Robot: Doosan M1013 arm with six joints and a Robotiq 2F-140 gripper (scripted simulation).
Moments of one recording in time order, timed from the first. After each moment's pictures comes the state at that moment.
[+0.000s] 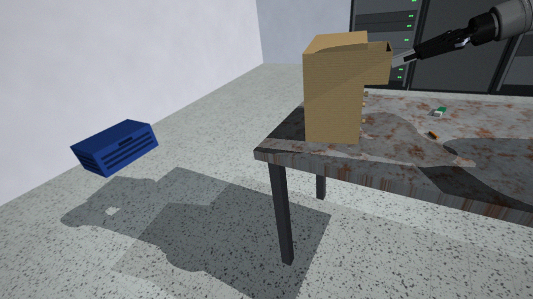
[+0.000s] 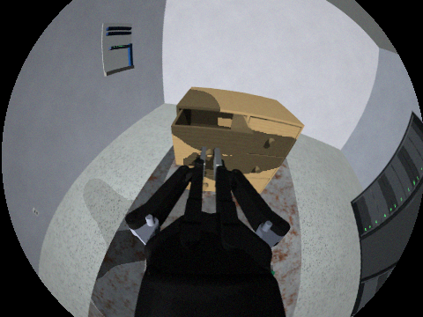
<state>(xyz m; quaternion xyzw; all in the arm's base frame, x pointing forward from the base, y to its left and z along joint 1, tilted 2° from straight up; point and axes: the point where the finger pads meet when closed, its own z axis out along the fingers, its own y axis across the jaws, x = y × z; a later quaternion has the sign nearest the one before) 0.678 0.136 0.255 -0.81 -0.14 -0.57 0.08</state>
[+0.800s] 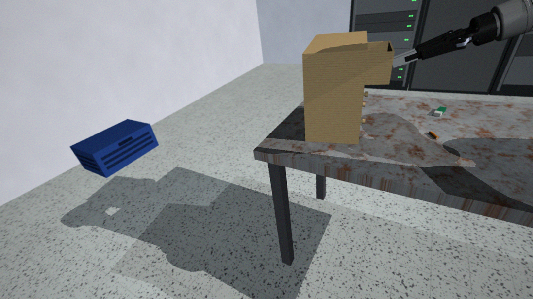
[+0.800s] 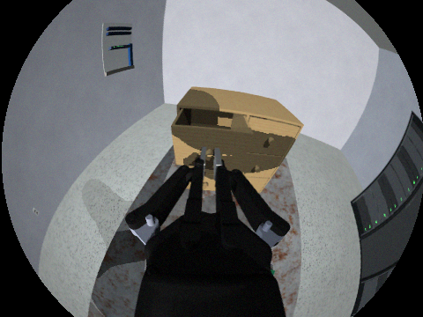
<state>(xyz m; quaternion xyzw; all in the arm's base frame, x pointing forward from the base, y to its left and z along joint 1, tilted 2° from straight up) 0.675 0.135 0.255 -0.81 -0.14 -0.57 0.08</state>
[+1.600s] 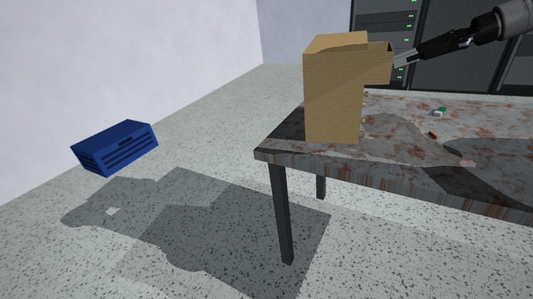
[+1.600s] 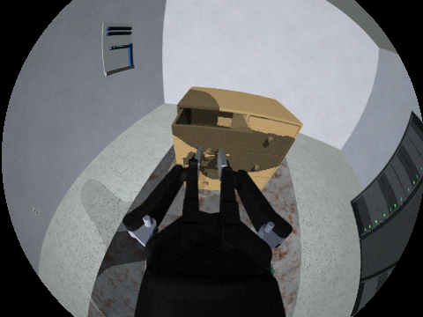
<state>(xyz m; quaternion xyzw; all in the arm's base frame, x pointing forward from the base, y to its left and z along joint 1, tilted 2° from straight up) 0.673 0.134 0.255 -0.81 -0.14 -0.57 0.08</state>
